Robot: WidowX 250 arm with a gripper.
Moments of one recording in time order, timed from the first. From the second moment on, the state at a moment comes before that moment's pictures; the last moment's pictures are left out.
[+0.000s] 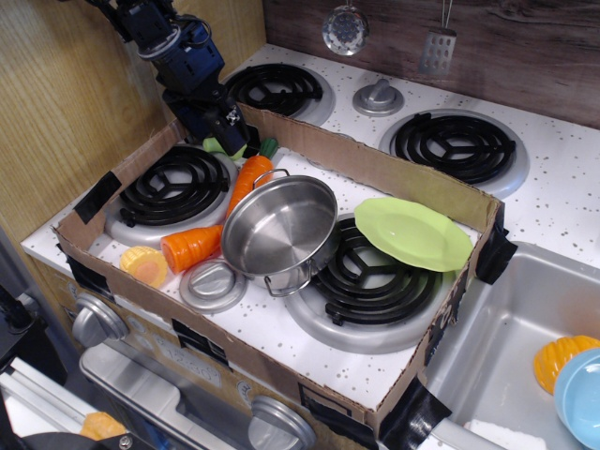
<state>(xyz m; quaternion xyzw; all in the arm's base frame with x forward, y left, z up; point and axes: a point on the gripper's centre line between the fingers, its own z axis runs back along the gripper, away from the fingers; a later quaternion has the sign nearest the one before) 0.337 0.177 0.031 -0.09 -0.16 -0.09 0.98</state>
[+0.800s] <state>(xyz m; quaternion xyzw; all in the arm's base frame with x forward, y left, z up) 0.342 0.179 0.014 -0.09 -0.21 -0.08 0.97</state>
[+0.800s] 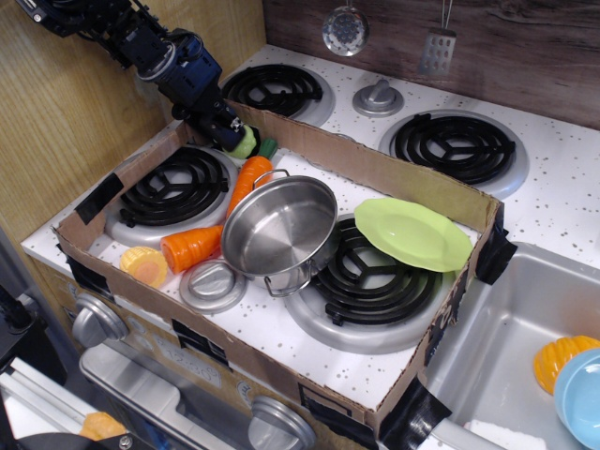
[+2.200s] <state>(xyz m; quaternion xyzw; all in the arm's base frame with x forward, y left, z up) 0.252 0.099 0.098 0.01 -0.16 0.04 0.99</state>
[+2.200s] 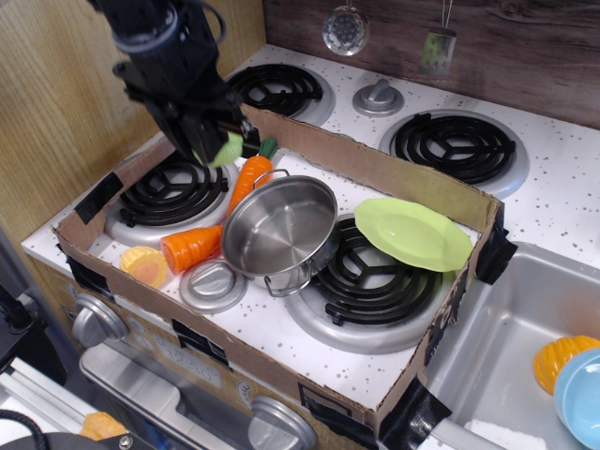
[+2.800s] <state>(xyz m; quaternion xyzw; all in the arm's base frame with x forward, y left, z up) 0.252 0.064 0.072 -0.05 -0.15 0.05 0.99</state>
